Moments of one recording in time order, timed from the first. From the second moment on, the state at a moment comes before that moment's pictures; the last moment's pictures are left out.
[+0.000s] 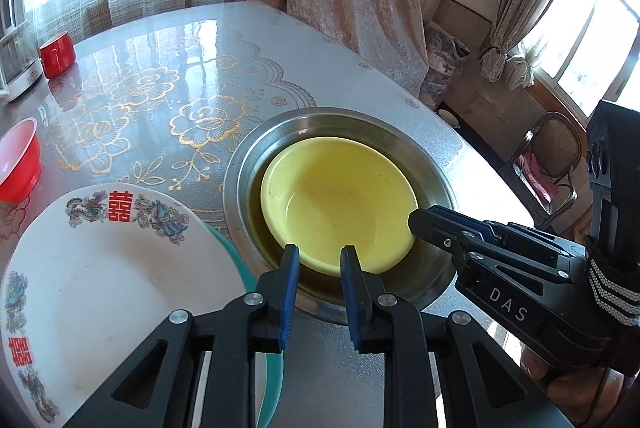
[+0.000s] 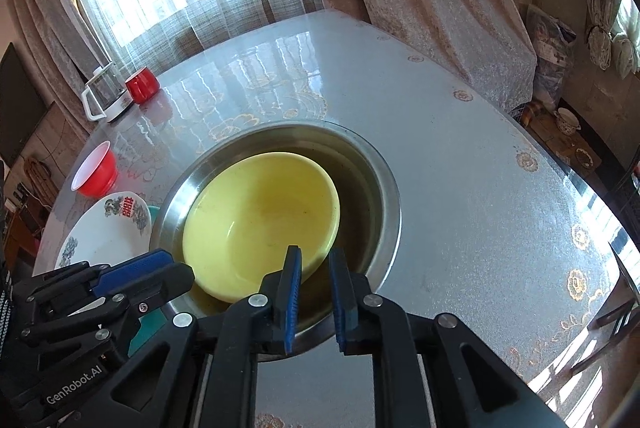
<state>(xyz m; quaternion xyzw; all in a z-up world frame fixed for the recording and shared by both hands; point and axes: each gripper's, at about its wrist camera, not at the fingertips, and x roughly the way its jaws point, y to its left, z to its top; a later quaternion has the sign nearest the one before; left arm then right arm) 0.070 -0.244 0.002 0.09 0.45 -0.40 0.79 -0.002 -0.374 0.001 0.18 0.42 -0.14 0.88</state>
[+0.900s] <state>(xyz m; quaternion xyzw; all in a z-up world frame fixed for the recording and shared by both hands) 0.066 -0.210 0.018 0.09 0.41 -0.35 0.84 0.001 -0.358 -0.001 0.14 0.42 -0.16 0.88</state>
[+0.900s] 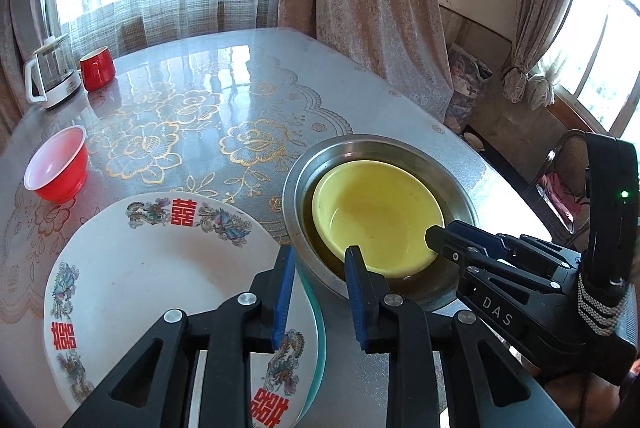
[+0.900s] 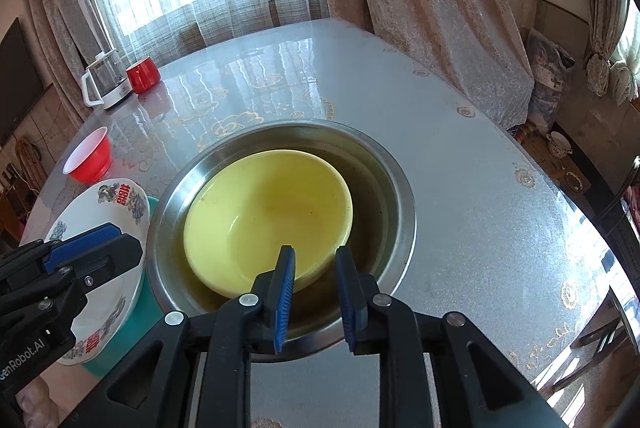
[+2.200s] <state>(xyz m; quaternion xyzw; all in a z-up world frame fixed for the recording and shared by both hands) 0.112 -0.075 0.026 -0.05 0.42 -0.23 0.88 0.030 -0.331 0.031 0.14 0.38 -0.10 0.91</state>
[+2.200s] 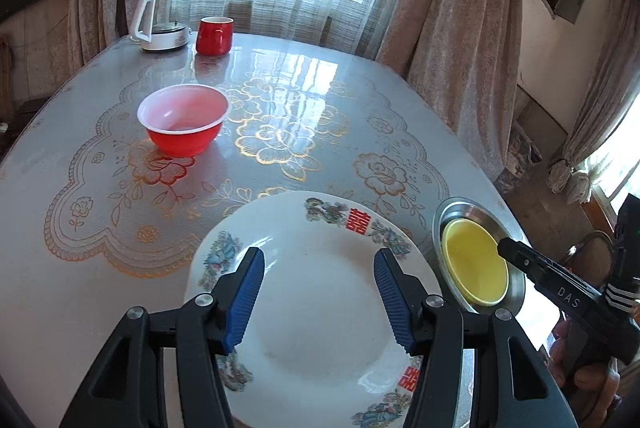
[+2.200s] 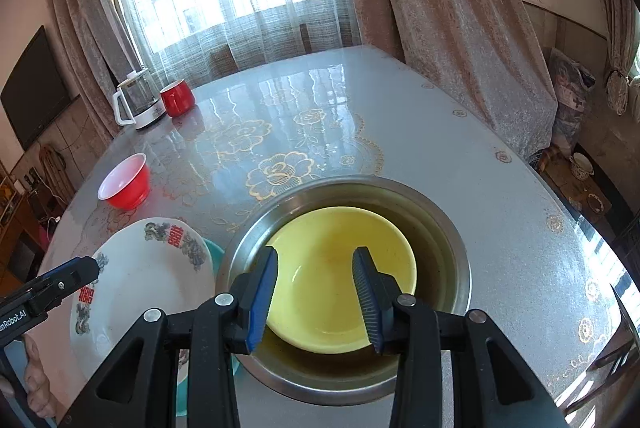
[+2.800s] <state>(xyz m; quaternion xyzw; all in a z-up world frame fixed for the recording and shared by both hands) 0.165 0.068 -0.021 -0.20 0.44 -0.11 0.87 0.131 -0.243 0.028 0.21 0.46 0.10 0.86</state>
